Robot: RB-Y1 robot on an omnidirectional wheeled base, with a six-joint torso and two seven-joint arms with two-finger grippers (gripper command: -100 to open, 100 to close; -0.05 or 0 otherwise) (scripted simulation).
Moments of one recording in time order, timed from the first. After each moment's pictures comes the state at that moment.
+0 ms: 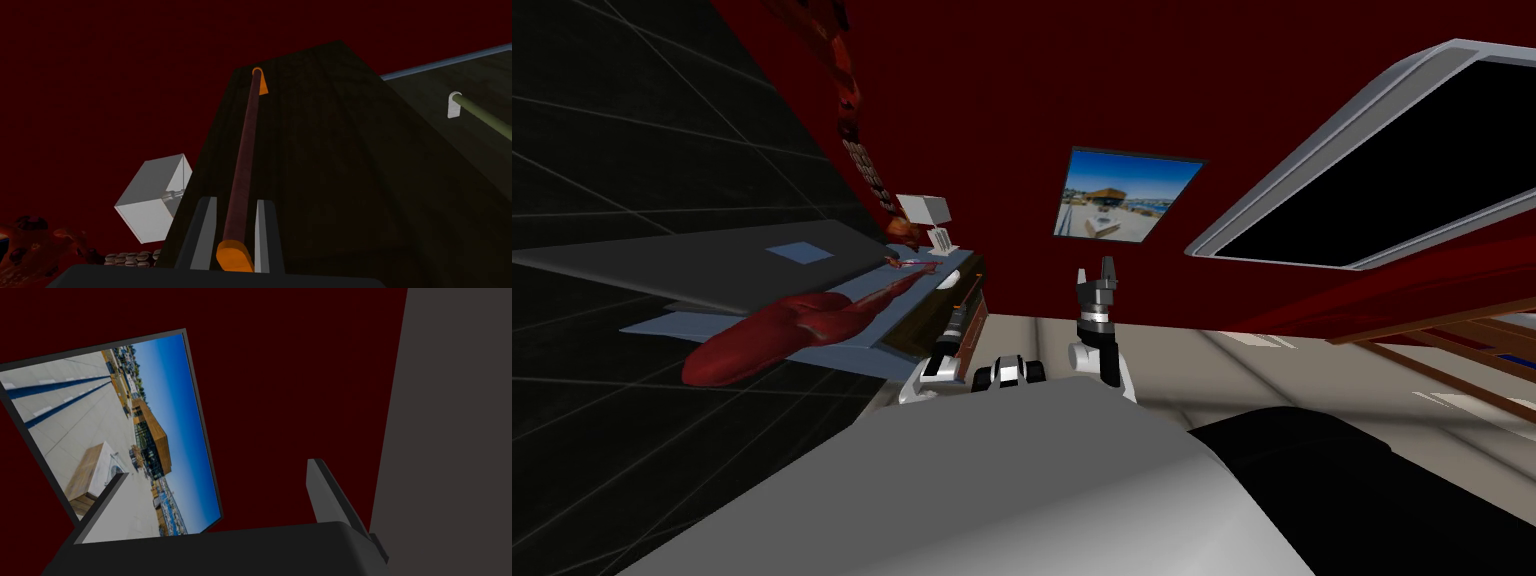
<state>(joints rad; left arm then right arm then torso) 0.23 0.09 -0.07 -1.59 -0.12 -0.30 -0.16 0.48 0.05 0.01 -2.40 0.12 -0.36 -0.16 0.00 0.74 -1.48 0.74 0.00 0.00</state>
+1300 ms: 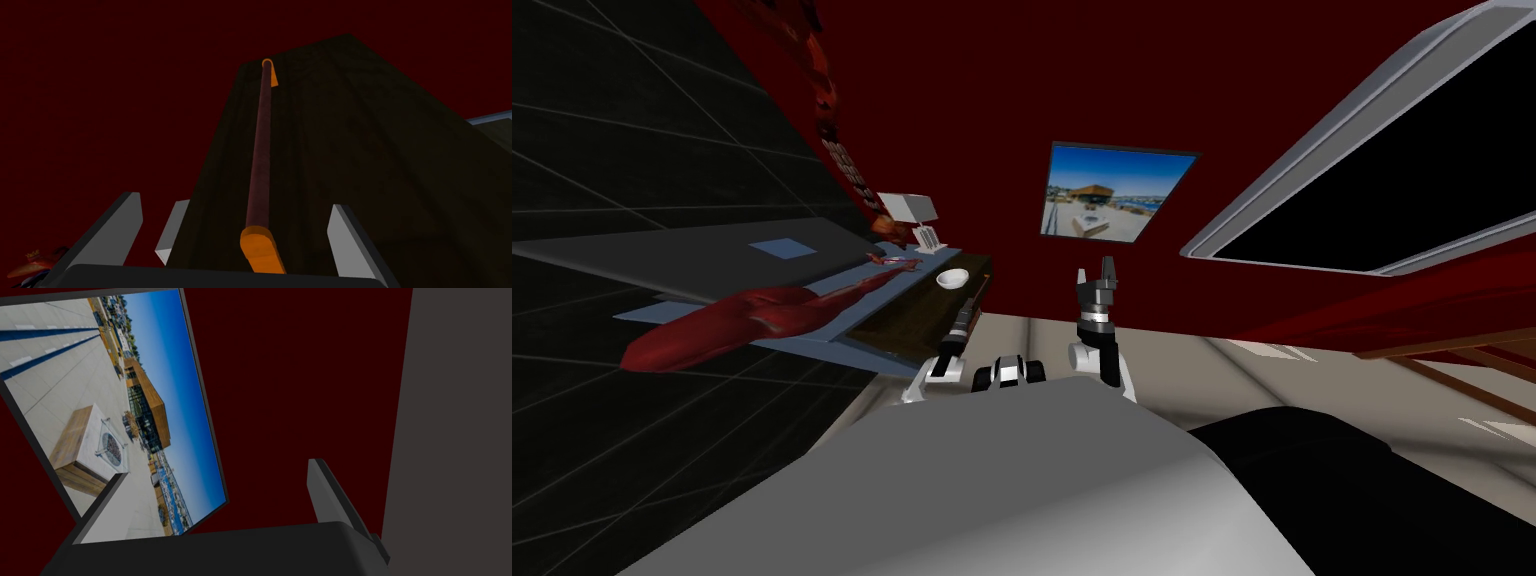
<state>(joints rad) 0.27 0.03 -0.11 -1.68 -0.30 -0.26 -0.05 0.48 0.05 0.01 -2.40 0.12 -0.36 -0.16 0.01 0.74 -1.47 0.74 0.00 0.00</state>
